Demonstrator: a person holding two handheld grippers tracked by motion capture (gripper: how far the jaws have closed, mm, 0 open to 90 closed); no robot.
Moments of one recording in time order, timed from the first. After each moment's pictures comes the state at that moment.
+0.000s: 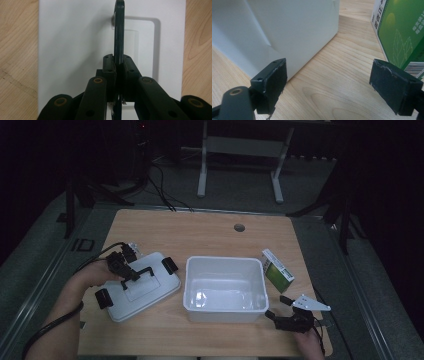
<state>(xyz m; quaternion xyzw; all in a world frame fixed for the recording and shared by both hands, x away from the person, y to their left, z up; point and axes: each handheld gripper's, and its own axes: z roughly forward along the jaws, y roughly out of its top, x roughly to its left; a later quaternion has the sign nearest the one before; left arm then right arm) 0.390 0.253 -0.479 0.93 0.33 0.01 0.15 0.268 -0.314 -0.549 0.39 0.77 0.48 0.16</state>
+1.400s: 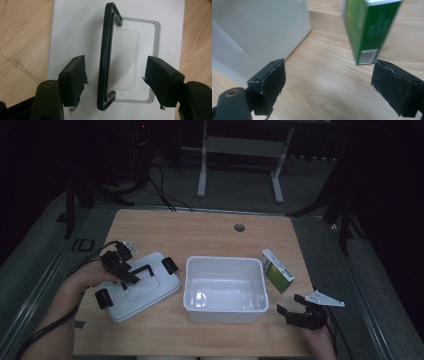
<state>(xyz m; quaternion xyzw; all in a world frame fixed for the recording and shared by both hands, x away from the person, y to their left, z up) 0.382 0.261 -0.467 0.92 0.35 0.02 0.16 0.269 -0.341 -0.525 0.46 0.76 0.43 0.18</state>
